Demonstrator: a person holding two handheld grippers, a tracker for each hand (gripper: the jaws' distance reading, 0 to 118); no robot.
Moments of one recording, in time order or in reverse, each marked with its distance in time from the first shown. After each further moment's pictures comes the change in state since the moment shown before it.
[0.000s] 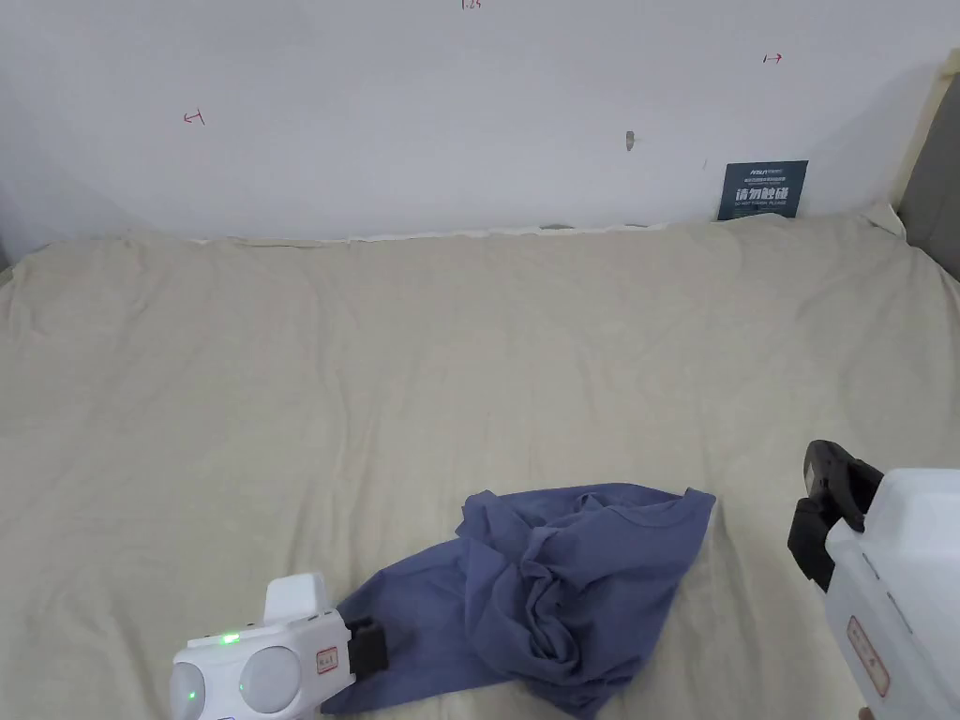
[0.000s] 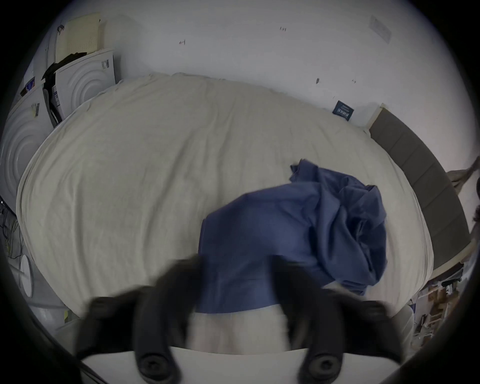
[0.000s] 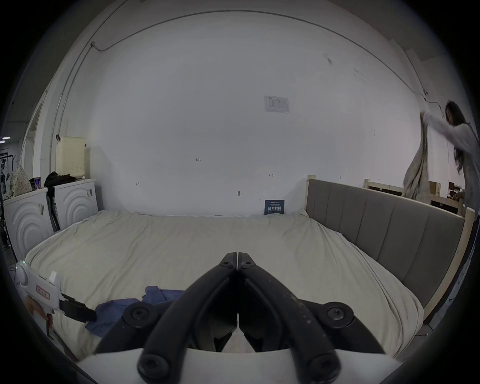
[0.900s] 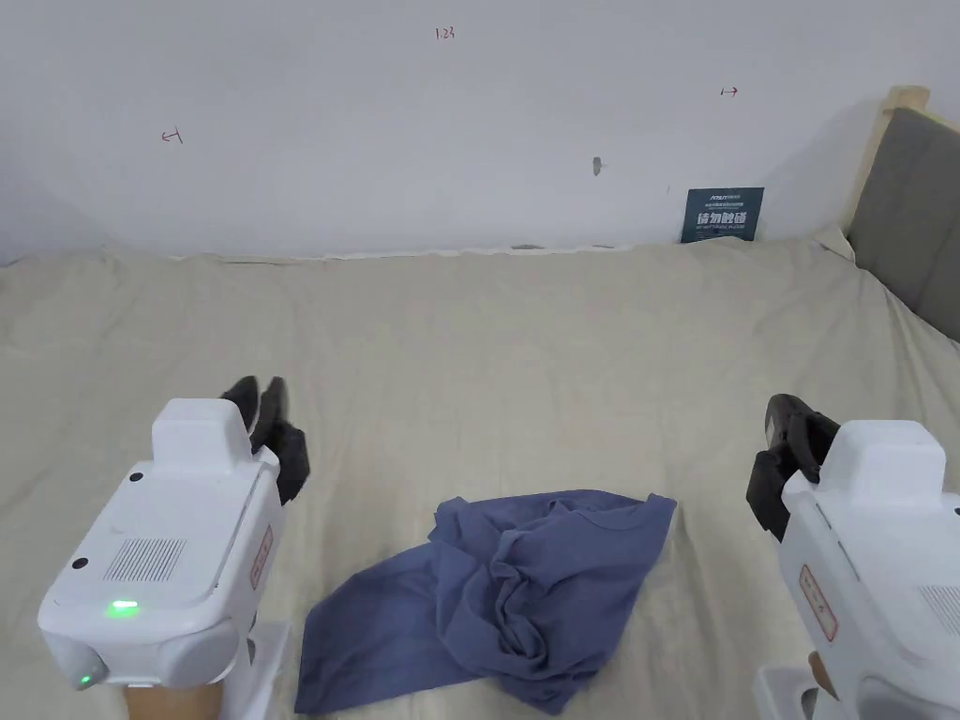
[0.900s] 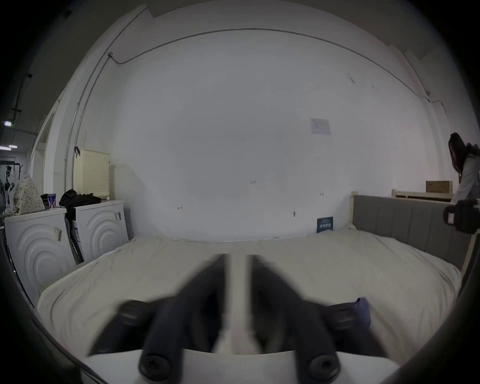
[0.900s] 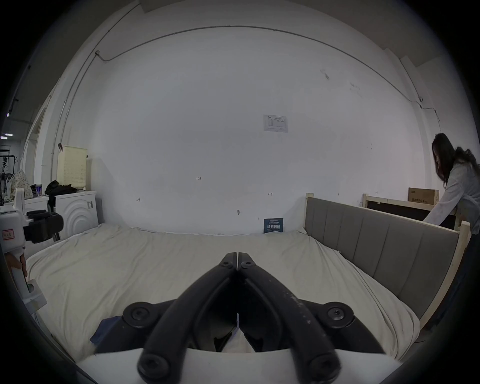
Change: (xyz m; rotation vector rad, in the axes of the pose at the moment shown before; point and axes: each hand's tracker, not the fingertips) left arm 0.034 0.057 0.144 0.890 0.056 -0.255; right arm -0.005 0.033 0.022 0.106 -0.006 0.004
